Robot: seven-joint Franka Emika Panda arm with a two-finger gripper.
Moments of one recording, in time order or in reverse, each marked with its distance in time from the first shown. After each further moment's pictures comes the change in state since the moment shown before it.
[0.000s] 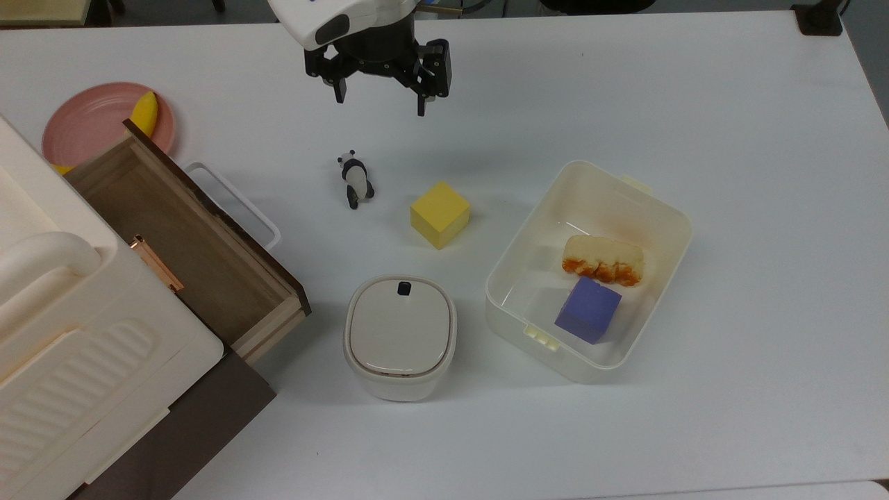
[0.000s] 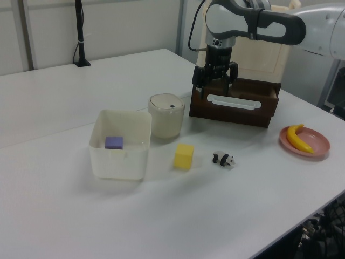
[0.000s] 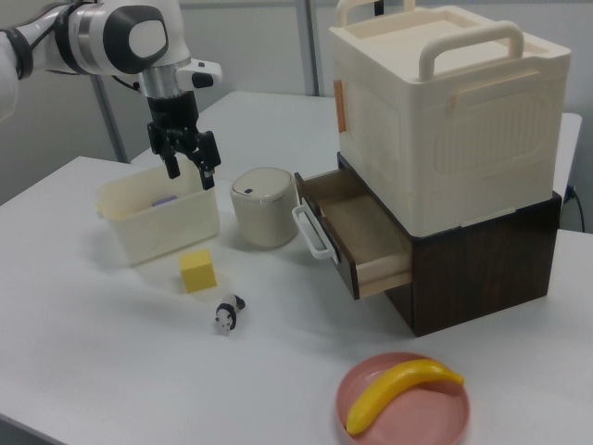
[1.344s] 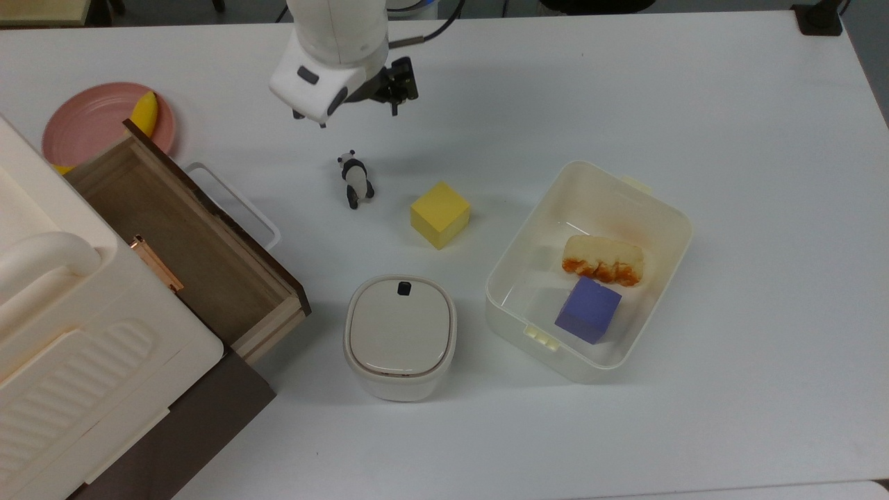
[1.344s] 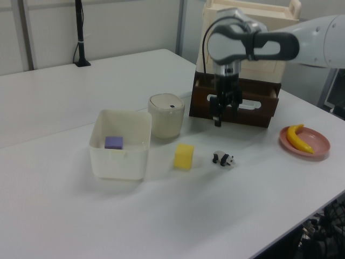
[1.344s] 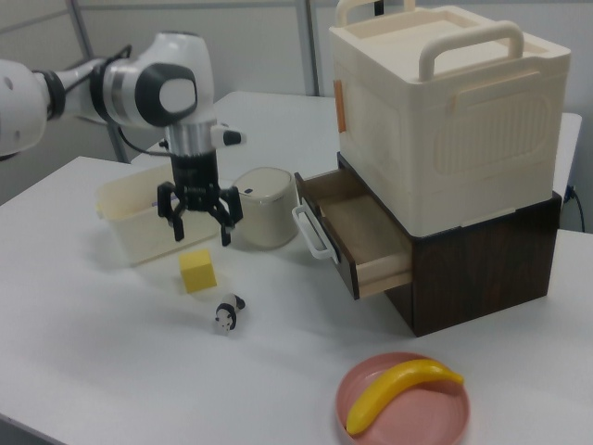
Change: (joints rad) arm -0.010 0.011 -0.051 -0.189 -0.018 0.016 -0.428
